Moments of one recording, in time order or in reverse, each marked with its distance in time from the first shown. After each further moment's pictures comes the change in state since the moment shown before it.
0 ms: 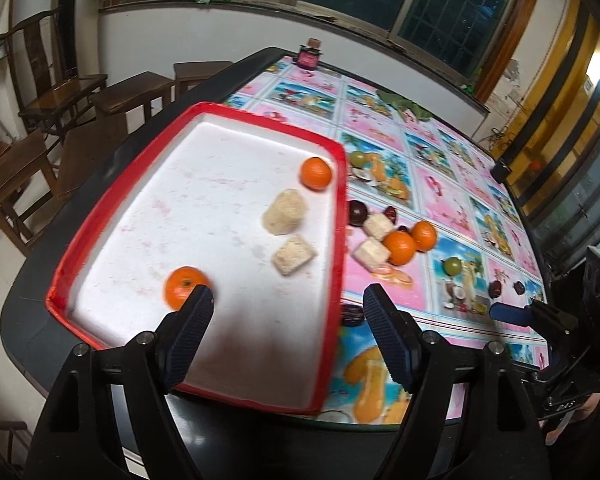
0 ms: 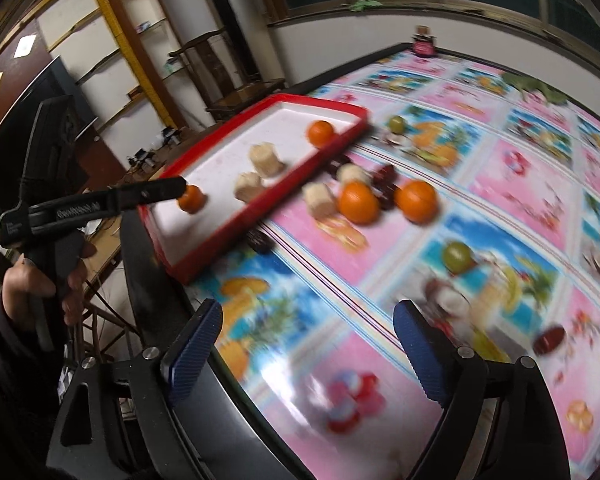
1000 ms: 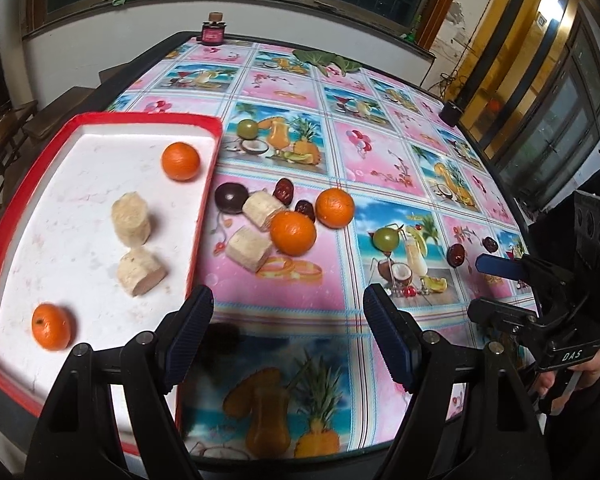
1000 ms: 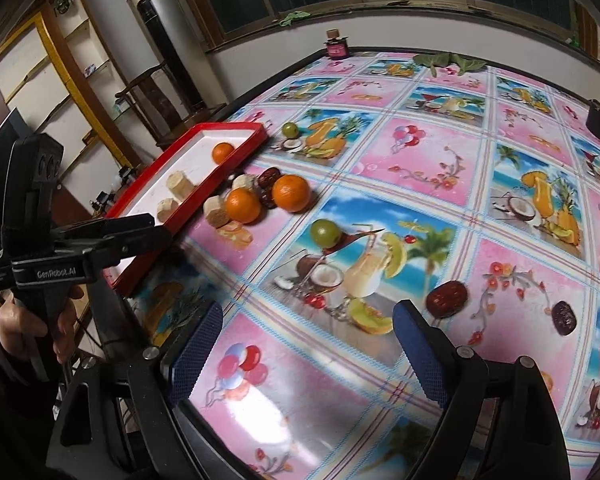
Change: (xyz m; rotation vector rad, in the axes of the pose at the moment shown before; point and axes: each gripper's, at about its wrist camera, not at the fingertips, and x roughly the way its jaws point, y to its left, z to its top) left arm 0.046 -0.090 0.006 0.194 0.092 -0.107; right arm -0.037 -0.075 -0.019 0.166 -0.062 -0.101
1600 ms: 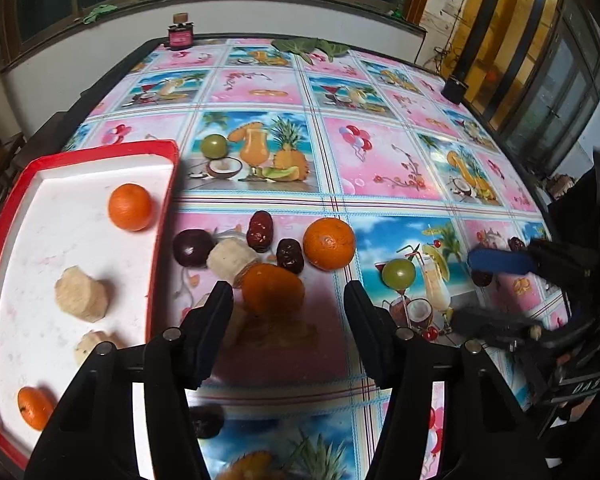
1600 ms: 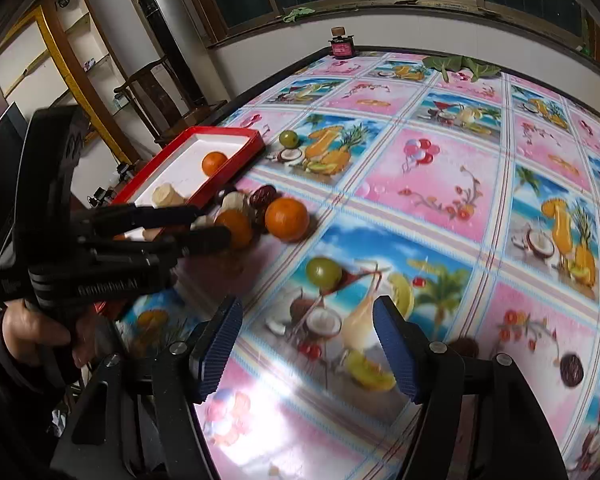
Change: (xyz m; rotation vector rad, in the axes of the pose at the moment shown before) left arm 0.054 -0.023 0.033 0.116 0.044 0.040; right arm 0.030 -0.001 0.032 -0.029 0.012 0.000
